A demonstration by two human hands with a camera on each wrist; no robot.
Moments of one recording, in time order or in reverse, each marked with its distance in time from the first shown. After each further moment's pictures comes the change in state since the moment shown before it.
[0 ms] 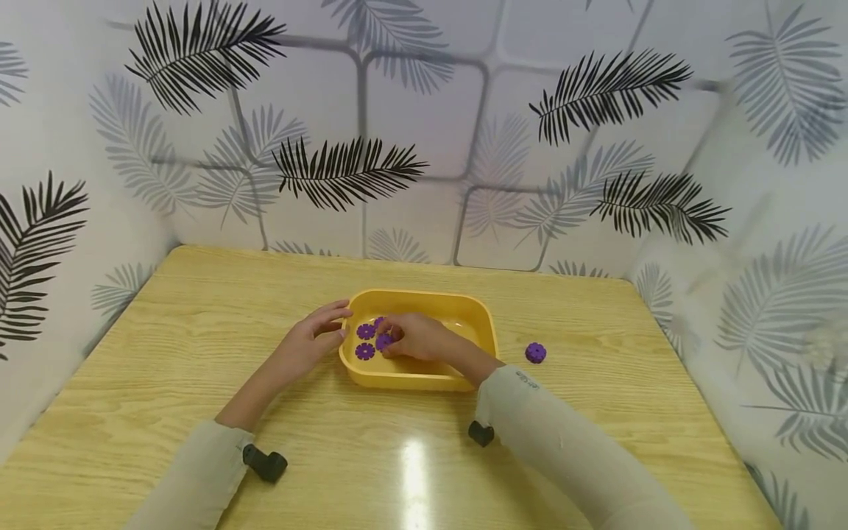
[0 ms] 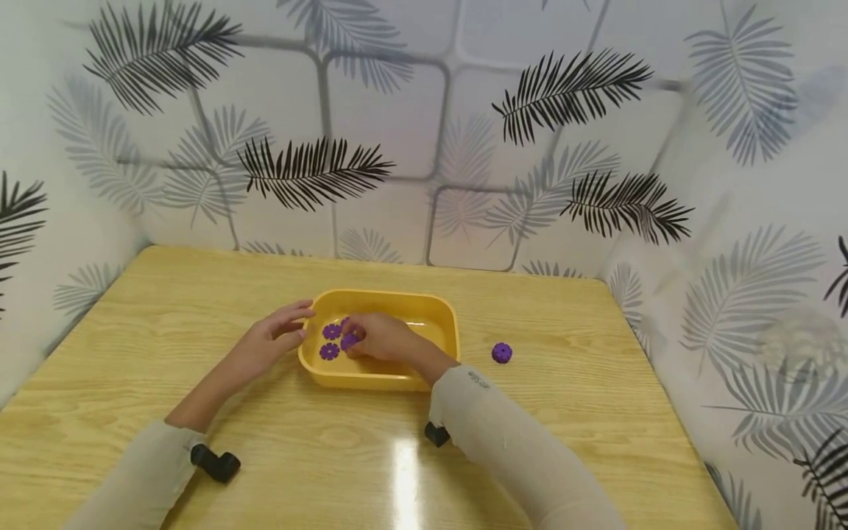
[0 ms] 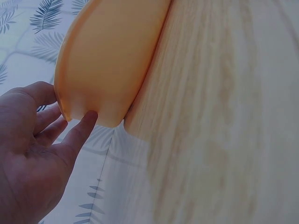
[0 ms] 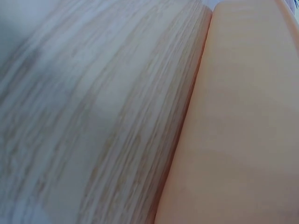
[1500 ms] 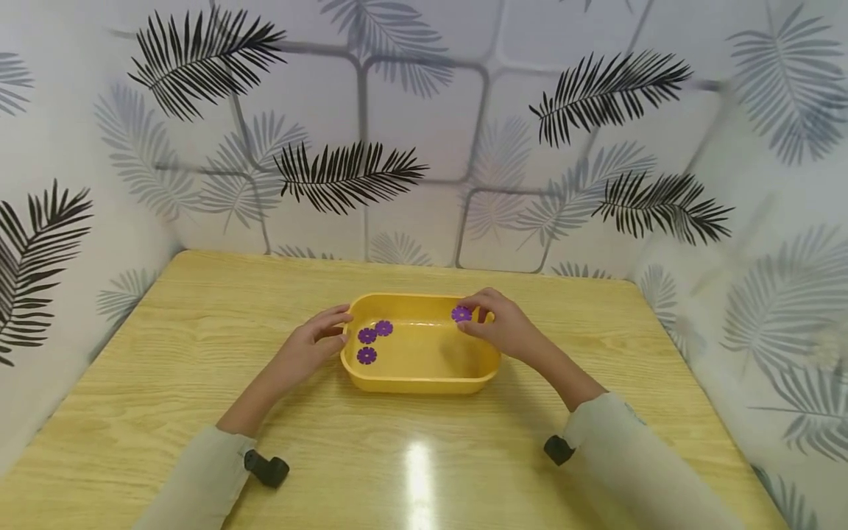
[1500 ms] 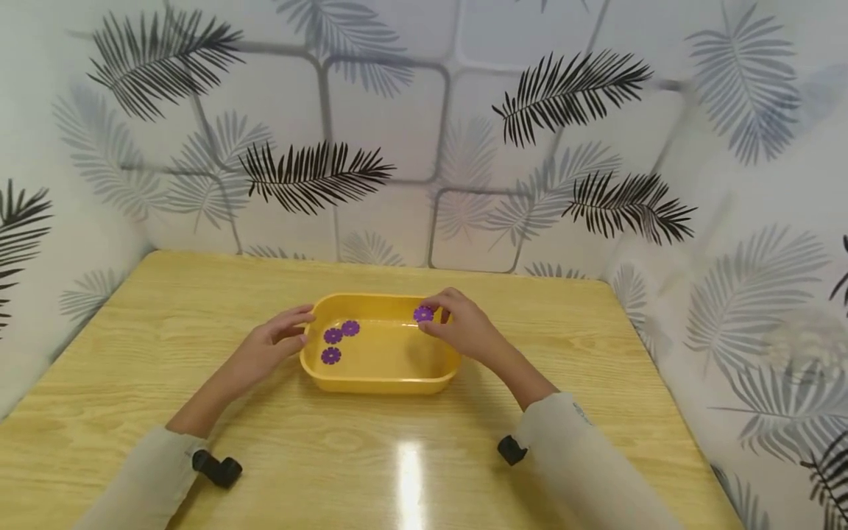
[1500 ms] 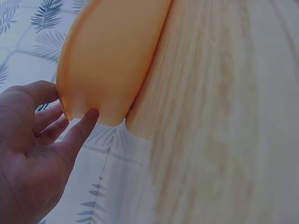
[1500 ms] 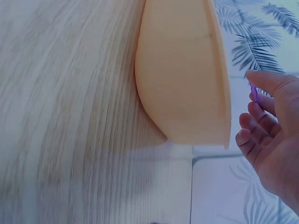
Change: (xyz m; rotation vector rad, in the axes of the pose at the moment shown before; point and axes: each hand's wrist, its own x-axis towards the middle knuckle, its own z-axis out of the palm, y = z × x) left_hand -0.004 0.000 -0.001 0.021 0.016 -0.019; right_hand -0.095 0.060 -0.060 0.145 0.397 -0.062
